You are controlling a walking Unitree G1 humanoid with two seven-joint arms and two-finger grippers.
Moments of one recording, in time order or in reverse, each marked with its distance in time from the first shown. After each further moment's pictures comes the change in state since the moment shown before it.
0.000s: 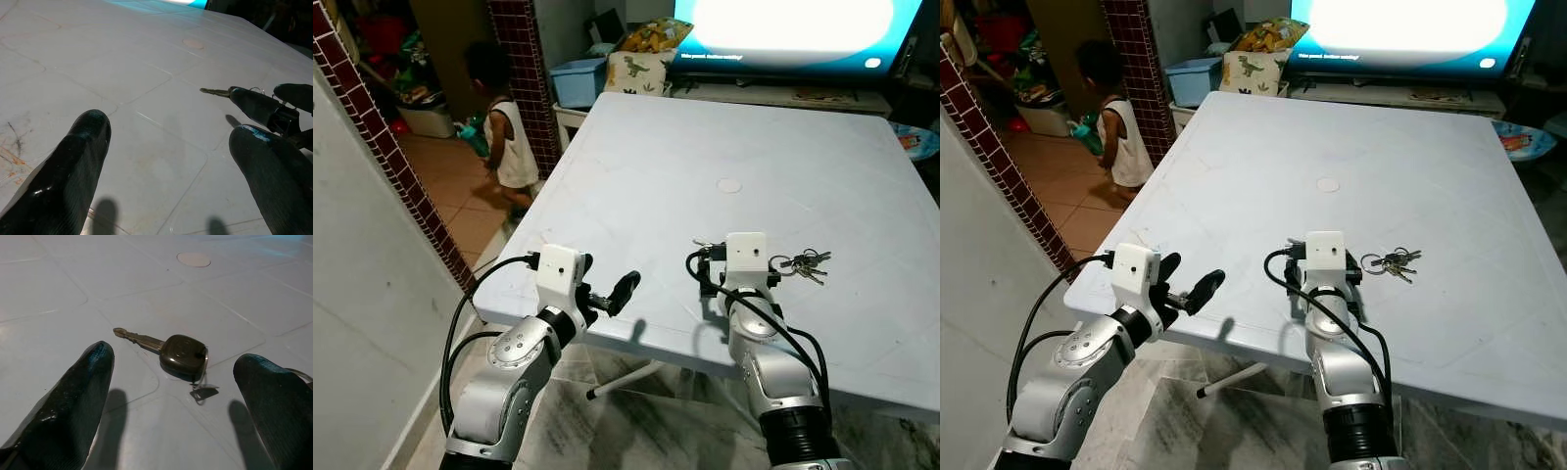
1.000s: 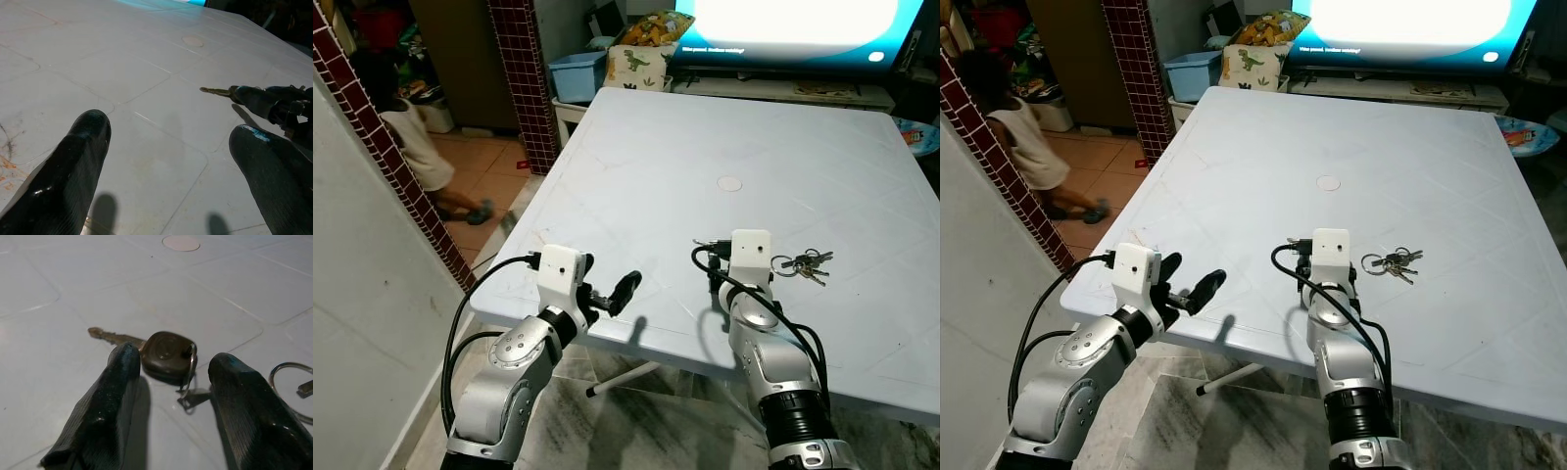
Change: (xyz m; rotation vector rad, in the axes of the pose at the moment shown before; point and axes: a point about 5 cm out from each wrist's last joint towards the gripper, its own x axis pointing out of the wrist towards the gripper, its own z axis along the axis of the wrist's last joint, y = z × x) left arm 0.000 -0.001 0.000 -0.003 -0.001 -0.002; right arm 0.014 -0.007 0.000 0.050 0.029 -0.036
